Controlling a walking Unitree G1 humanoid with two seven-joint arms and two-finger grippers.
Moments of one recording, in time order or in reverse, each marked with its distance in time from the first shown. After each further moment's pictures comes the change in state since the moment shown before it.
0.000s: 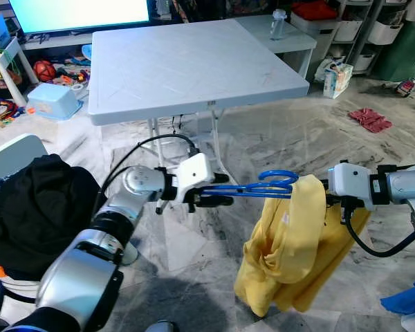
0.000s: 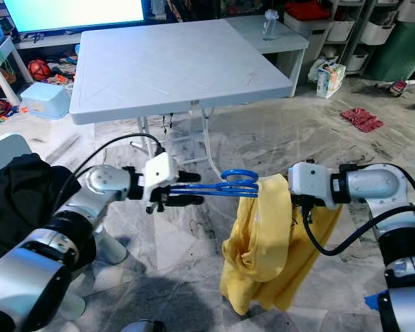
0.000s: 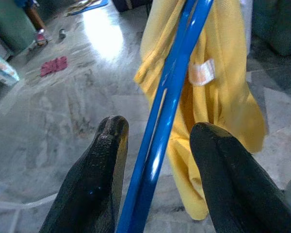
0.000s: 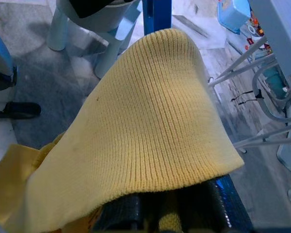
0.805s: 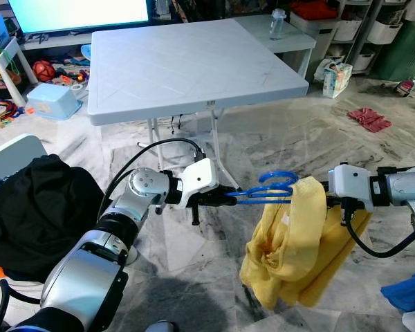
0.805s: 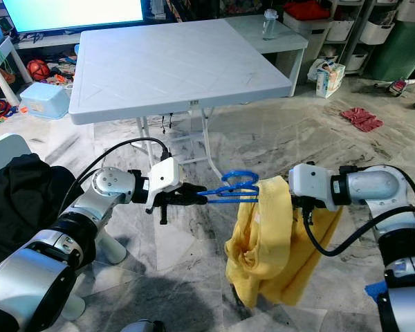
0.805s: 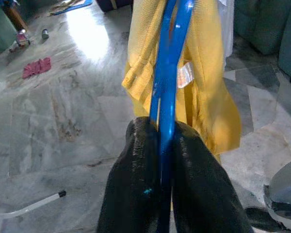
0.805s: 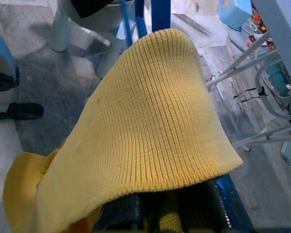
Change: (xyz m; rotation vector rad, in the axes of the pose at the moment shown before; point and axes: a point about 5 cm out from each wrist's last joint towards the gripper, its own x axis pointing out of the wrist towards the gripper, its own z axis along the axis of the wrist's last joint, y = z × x) left arm 0.004 -0.005 -0.001 -0.006 0.002 -0.057; right arm 0.001 0.002 -0.003 0.021 -0.002 -0.004
